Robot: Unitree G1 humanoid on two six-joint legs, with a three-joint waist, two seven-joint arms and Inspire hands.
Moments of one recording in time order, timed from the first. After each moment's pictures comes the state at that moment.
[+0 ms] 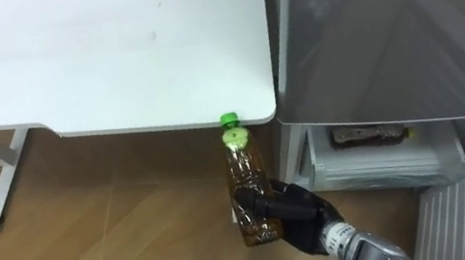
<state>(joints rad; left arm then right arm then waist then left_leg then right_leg) 0.37 0.27 -0.14 0.90 -0.20 0.17 0.10 0.25 -0.35 0.37 0.59 0.99 0.16 0.46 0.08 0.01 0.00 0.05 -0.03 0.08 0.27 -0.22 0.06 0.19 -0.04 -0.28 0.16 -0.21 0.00</state>
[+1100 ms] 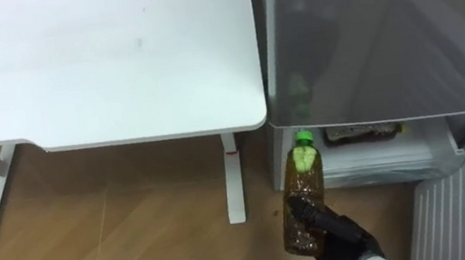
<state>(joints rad) 0.38 0.25 -0.12 0.93 -0.07 0.17 0.08 0.30 -0.32 0.23 0.83 1.14 0.13 0.42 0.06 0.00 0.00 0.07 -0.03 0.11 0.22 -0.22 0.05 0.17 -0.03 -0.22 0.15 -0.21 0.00</state>
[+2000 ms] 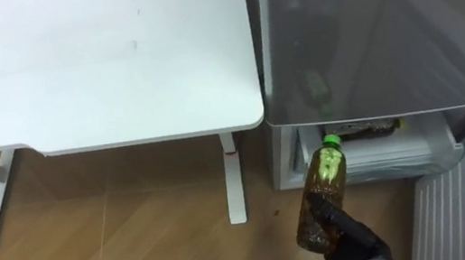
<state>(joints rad) 0.36 0.25 -0.11 0.93 -0.05 0.13 0.09 0.30 -0.32 0.19 0.86 1.30 0.12 0.32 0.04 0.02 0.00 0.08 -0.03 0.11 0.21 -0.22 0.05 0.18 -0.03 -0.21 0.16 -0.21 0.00</state>
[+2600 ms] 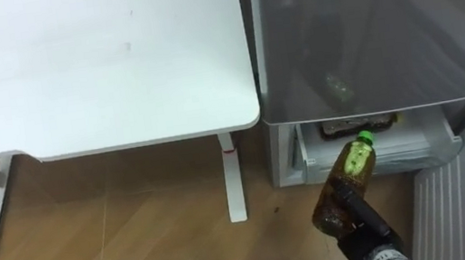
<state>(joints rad) 0.36 0.22 -0.11 0.93 -0.05 0.12 0.08 0.25 -0.30 0.13 0.85 1.42 0.06 0.14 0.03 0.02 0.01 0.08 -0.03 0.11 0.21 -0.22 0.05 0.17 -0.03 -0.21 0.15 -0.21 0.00</state>
